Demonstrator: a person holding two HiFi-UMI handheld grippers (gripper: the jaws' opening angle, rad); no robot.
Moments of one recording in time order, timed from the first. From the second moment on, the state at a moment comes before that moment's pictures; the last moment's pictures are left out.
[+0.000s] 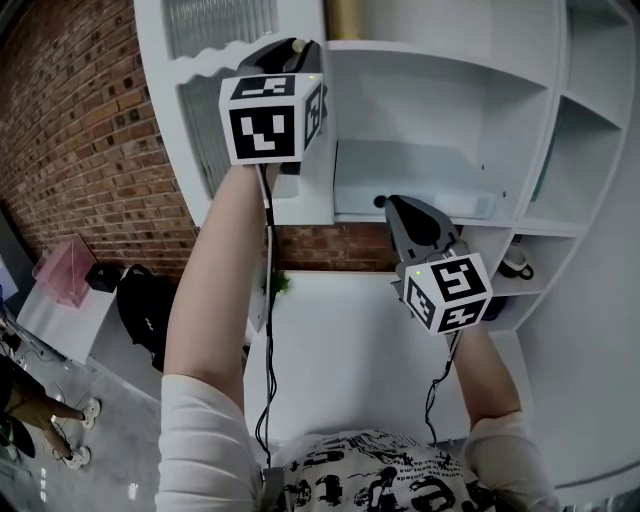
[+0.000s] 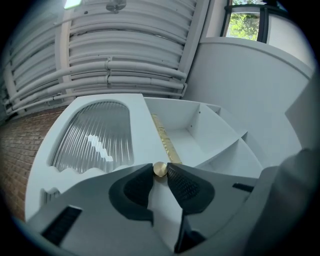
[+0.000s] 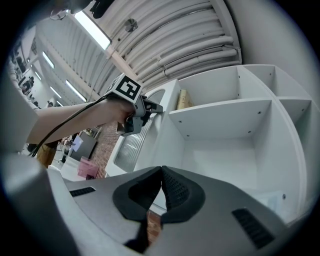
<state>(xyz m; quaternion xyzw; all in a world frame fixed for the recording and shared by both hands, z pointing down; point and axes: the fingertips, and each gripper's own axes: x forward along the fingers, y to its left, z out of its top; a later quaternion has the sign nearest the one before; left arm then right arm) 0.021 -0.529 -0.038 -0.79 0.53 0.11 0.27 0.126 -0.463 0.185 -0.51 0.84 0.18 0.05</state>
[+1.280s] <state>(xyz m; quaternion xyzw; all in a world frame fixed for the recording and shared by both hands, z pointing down) 0.008 -0.419 0.237 -0.87 0.47 0.04 0.14 0.118 -0.389 0.277 -0.53 0.83 0.16 0.01</state>
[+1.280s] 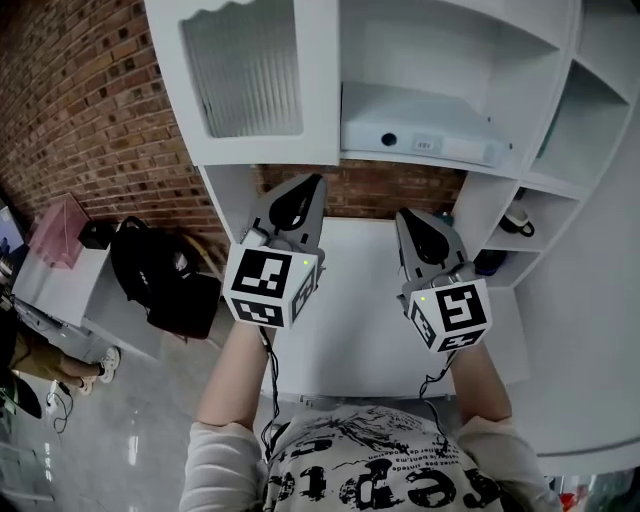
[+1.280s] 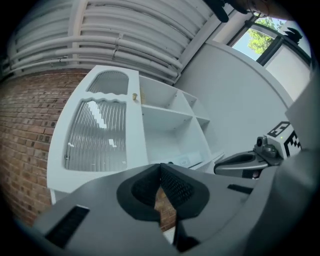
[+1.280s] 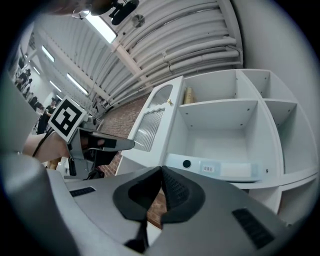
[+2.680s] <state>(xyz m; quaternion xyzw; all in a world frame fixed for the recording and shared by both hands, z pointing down) 0.014 -0.368 0.352 -0.90 0.44 0.00 0.08 0.138 -0.368 0.356 -0.51 0.85 0.09 0.01</state>
